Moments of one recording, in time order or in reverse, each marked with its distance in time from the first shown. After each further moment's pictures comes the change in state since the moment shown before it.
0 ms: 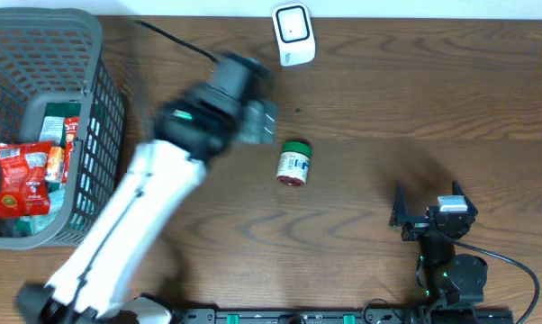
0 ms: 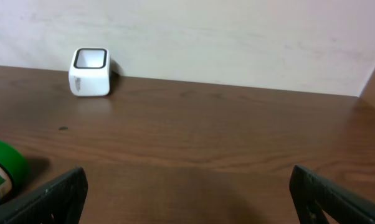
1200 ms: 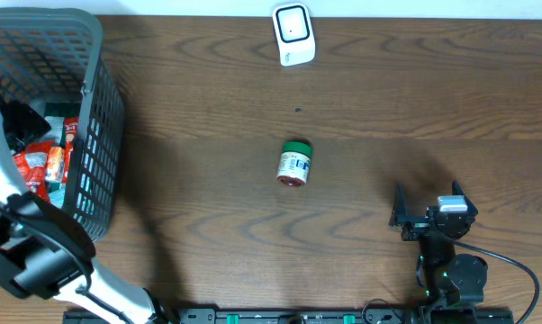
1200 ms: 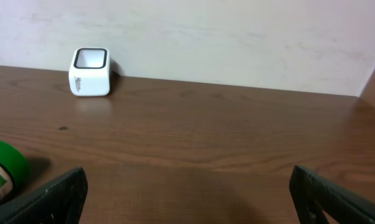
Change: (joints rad) left arm 1.021 0.390 0.170 -0.144 -0.011 0.048; right arm 0.000 0.000 0.000 0.000 0.000 0.000
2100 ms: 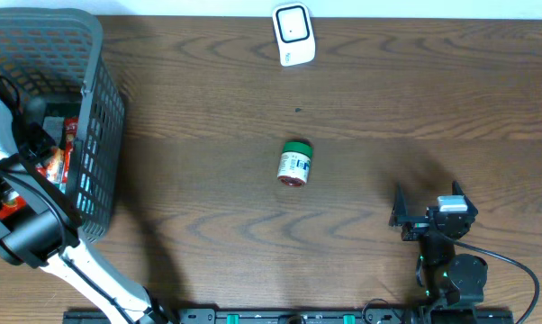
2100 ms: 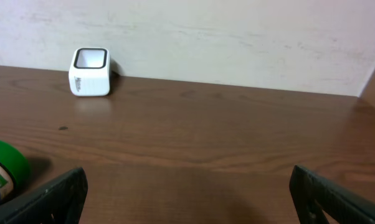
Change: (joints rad) left arm 0.035 0.235 0.000 0.027 -0.037 0.048; right arm 0.000 0.000 0.000 0.000 0.000 0.000
